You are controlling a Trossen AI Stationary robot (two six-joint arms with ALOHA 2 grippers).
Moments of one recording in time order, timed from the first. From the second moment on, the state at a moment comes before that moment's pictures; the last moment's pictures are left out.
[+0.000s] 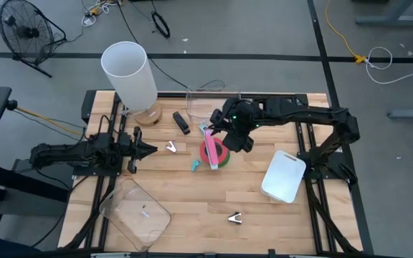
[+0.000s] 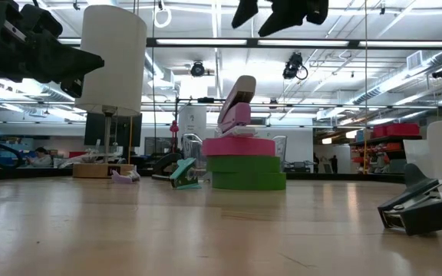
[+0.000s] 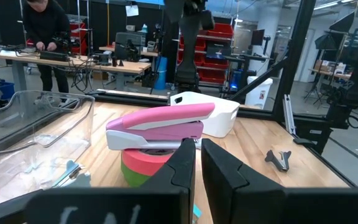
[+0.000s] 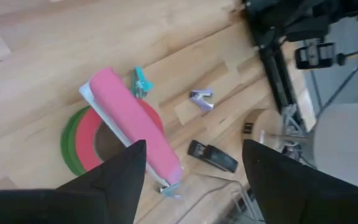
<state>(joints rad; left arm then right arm) 0.03 0.01 0.01 0.05 -0.01 -0.12 -0.09 1.65 1.69 -0.95 -0.11 -1.21</state>
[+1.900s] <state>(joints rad) 0.03 0.01 0.01 0.05 -0.01 -0.12 -0.06 1.83 1.51 -0.76 0.00 -1.64</state>
